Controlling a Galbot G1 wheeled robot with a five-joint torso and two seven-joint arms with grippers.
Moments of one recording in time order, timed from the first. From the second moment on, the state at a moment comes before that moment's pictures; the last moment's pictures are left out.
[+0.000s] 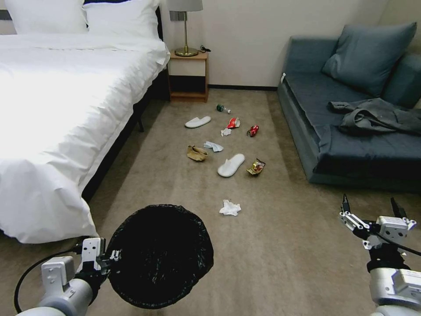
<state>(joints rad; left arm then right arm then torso) 1.86 -1.16 -0.79 -2.50 -0.75 0.74 -0.31 -1.76 1.43 0.87 2.31 0.11 -0.01 0.12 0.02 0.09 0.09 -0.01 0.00</state>
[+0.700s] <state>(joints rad) 1.87 -1.16 -0.78 -2.50 -0.73 0.74 -0.28 -1.76 1.43 0.87 2.30 0.11 0.00 0.12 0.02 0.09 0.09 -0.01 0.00</state>
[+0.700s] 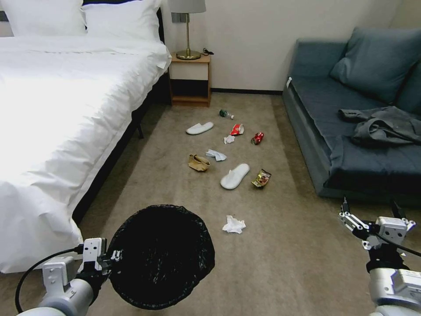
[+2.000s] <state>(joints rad) 1.88 -1.19 -0.78 -2.50 -0.68 0.74 -0.24 -1.77 1.43 0.87 2.30 0.11 0.01 0.12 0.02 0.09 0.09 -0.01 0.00</state>
